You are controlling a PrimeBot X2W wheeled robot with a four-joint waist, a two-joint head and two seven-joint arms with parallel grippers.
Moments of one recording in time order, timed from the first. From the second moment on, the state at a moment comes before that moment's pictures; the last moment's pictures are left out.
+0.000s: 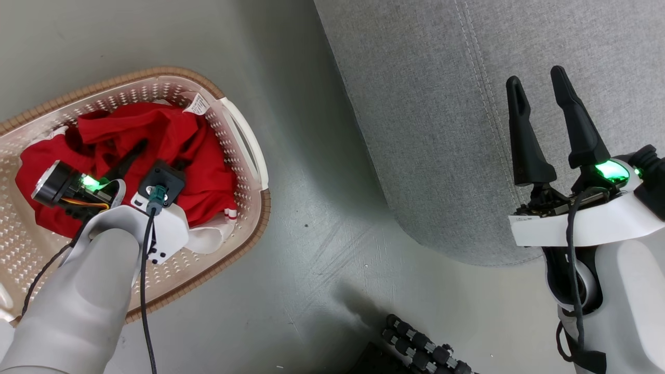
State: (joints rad) left arm -0.82 0.19 -0.46 0.93 0.12 0.06 -0.19; right arm -0.36 -0.04 0.05 -0.12 0.27 0.12 -0.25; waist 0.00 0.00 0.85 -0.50
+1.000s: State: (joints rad) left arm -0.83 0.16 -0.40 0.86 0.04 0.07 -0.25; right arm -0.44 -0.04 0.06 -0.07 0.28 0.12 -0.26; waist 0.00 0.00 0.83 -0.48
